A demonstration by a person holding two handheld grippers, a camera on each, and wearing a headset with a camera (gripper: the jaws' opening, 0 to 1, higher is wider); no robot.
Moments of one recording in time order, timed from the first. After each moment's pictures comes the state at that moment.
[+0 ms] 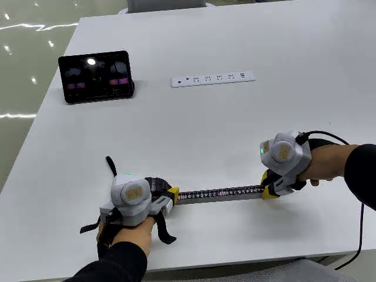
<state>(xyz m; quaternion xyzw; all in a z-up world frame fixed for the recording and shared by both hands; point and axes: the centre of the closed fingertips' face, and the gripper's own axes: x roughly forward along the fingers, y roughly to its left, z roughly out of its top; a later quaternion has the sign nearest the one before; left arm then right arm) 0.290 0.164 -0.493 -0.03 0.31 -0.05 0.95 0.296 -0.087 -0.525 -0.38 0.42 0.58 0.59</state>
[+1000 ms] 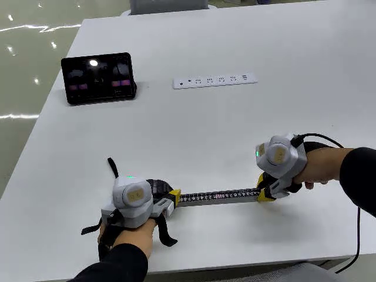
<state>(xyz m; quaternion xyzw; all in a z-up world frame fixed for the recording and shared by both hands) 0.290 0.164 -0.493 -0.03 0.31 -0.05 0.95 0.294 -0.074 -0.524 -0.39 0.41 0.59 0.57</state>
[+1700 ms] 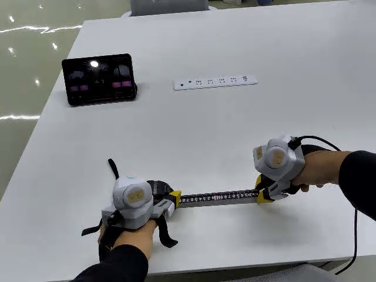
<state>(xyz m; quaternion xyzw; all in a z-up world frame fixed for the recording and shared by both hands) 0.290 0.165 -0.492 -0.03 0.31 -0.05 0.95 0.293 -0.068 -0.525 -0.40 0.40 0.60 0.56</state>
